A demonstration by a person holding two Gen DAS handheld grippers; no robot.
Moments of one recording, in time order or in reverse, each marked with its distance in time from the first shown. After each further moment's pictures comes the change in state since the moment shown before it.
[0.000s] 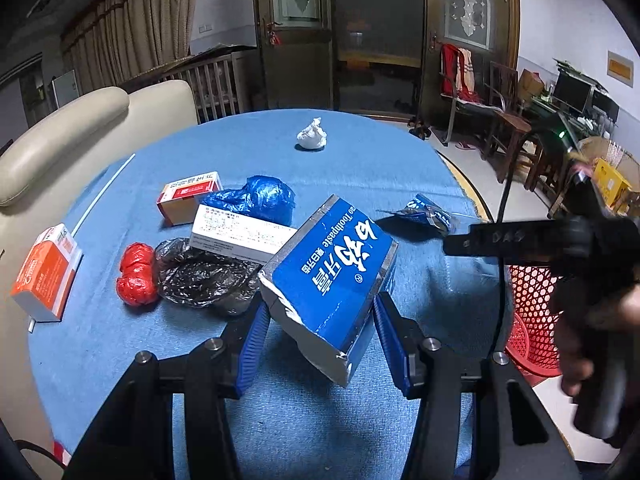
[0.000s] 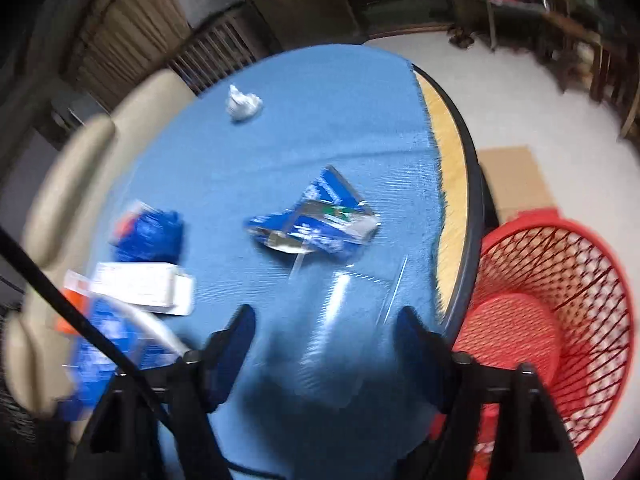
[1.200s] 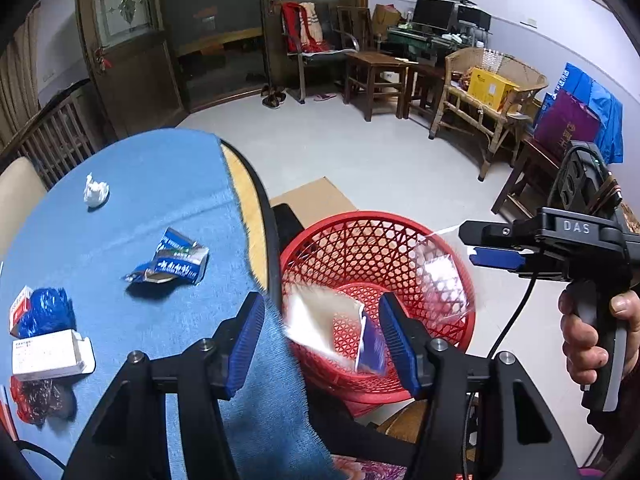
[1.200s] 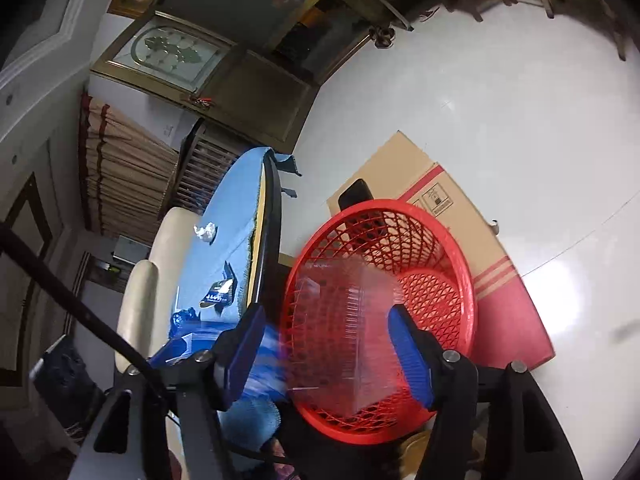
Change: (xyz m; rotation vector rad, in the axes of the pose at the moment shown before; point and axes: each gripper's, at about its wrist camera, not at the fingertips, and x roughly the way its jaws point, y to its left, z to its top) left arm 0.027 -0.199 0.031 0.373 0.122 -0.355; right arm -0.113 -0.260 -0.079 0.486 -0.190 0.314
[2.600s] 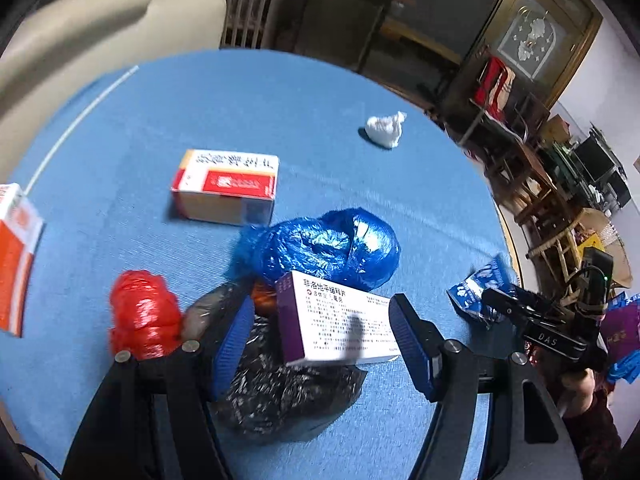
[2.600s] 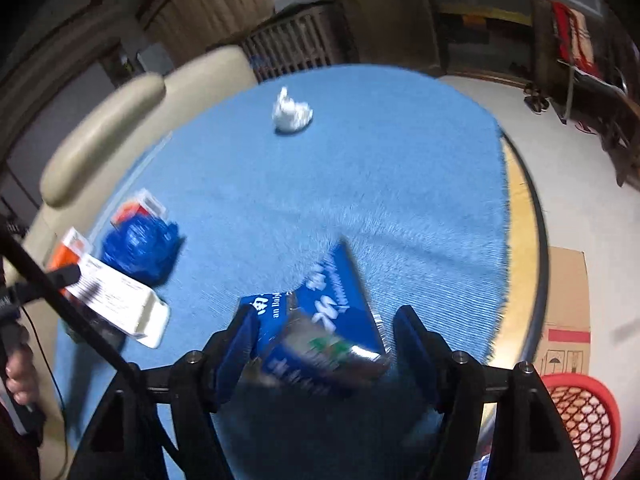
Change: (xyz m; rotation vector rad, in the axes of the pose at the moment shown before) left arm -0.041 0.317 -0.085 -0.681 0.021 0.140; right arm 0.256 0.222 -0.021 -0.769 0.225 -0.168
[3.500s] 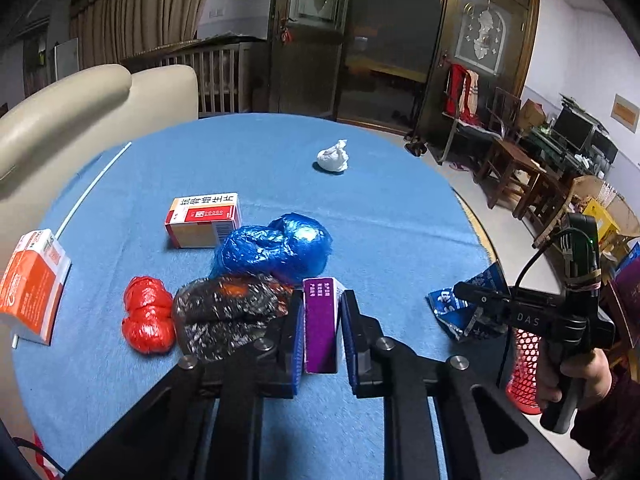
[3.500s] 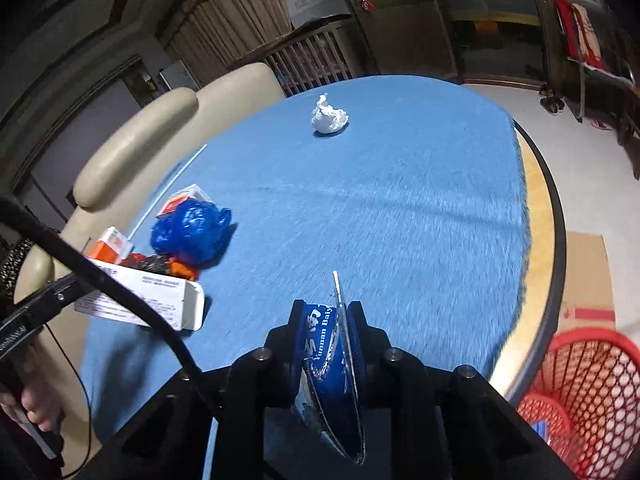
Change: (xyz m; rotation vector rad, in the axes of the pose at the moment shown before) left arm -0.058 -0.060 -0.055 0.186 -0.216 0.045; right arm -0.037 0.018 -0.043 0.039 -0.082 0.125
